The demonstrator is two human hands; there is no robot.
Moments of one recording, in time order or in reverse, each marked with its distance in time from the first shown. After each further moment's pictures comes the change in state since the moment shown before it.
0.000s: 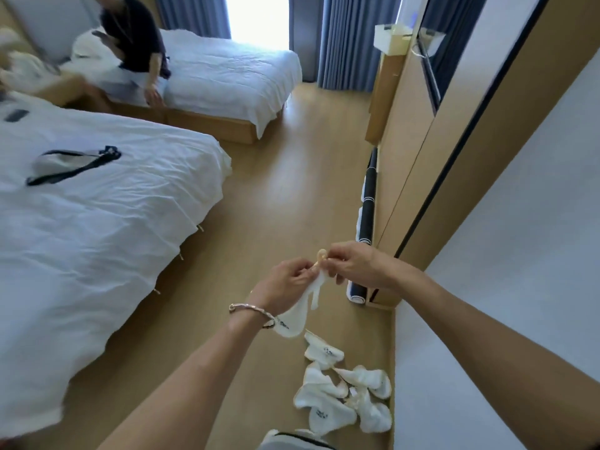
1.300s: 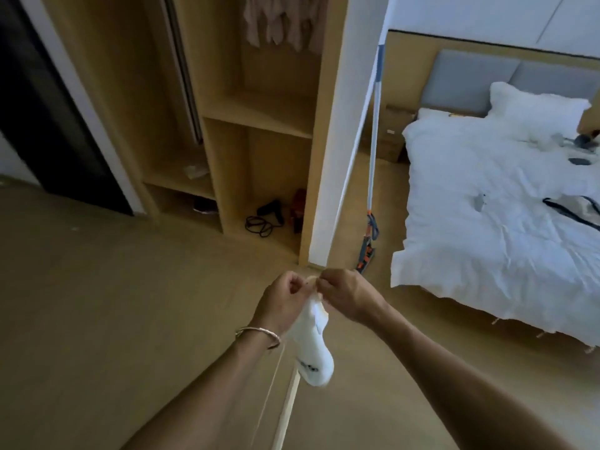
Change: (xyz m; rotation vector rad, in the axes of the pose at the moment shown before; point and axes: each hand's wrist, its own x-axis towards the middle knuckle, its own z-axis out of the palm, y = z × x) left_hand -0.706 -0.120 0.082 -0.519 1.662 -0.821; right_hand -0.313 -0.342 0.516 -0.542 -0.736 -1.104
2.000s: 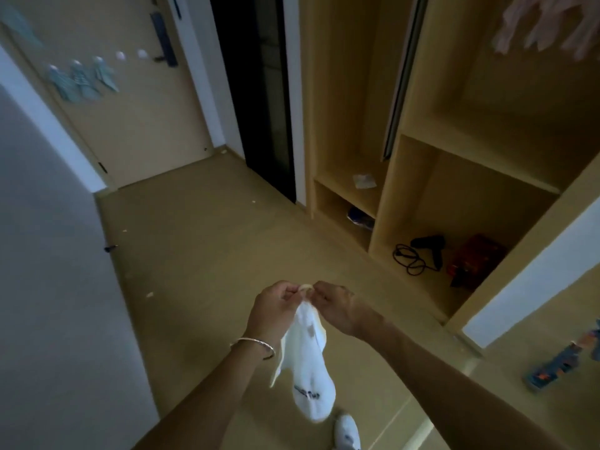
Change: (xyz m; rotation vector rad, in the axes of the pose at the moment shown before) left_hand 0.071 -0.100 -0.269 0.002 0.619 -0.243; right_hand 0.227 -0.224 0.156 0.033 -0.431 -0.501
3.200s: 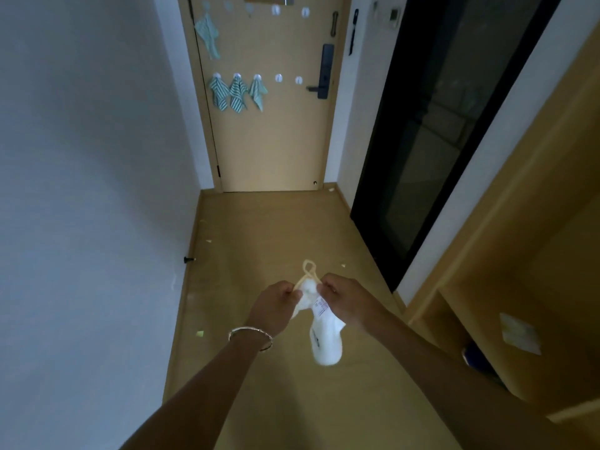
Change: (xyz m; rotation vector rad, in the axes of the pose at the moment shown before) left_hand 0.428 -0.040 -0.312 0.090 0.288 -0.149; right_hand 0.538 -0.248 -0.013 -0.102 -0.223 -0.297
